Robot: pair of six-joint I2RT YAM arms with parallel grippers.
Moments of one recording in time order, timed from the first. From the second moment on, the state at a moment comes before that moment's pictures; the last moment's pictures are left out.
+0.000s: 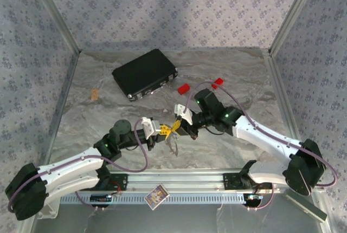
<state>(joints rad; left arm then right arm) -0.88 0.86 0.29 0.41 0.40 0.05 0.78 1.22 0.90 -0.41 -0.68 -0.35</state>
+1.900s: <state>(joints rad) -0.89 0.85 0.42 0.13 0.37 0.16 0.80 1.26 1.02 -0.62 -0.56 -0.43</state>
